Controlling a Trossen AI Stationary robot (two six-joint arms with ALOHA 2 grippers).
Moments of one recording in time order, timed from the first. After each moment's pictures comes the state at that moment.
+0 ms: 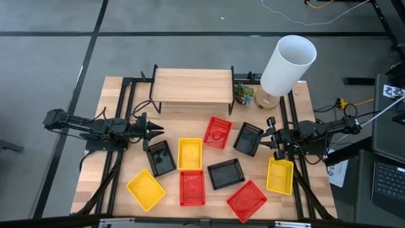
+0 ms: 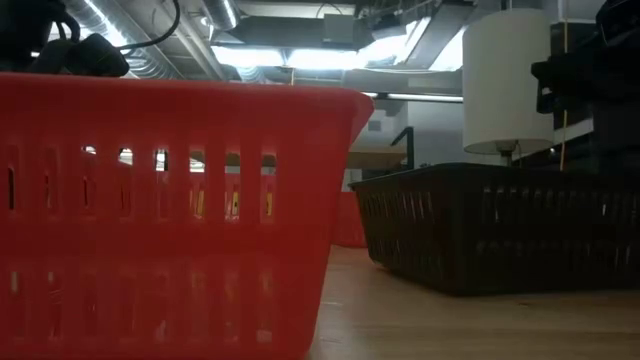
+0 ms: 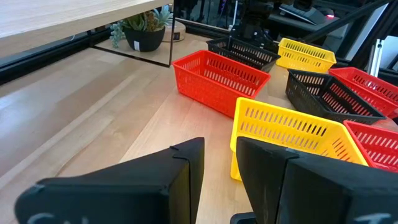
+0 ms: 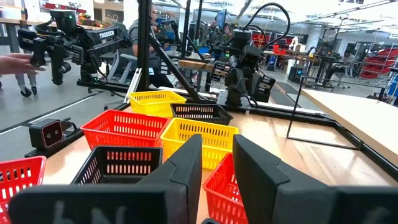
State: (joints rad) left arm -0.13 0.23 0.01 0.06 -0.33 -0.25; right arm 0.26 0.00 0.01 0.04 0.09 -0.11
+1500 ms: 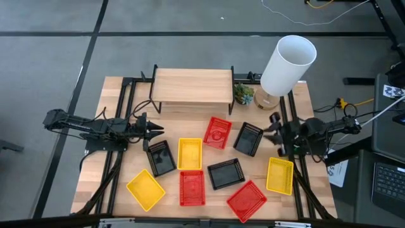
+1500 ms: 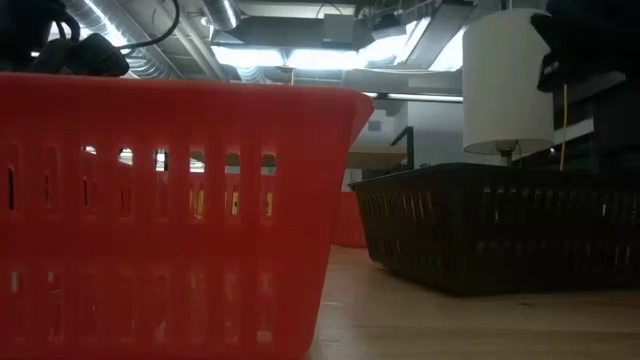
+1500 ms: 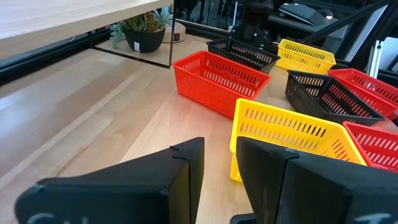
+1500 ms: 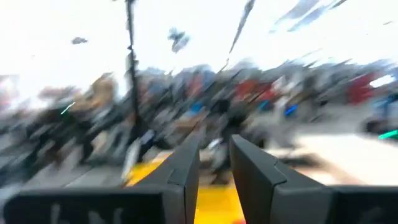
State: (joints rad) left arm -0.13 0.23 0.01 0.07 -0.33 -0.25; right arm 0.26 0.00 0.01 0.34 0.18 0.01
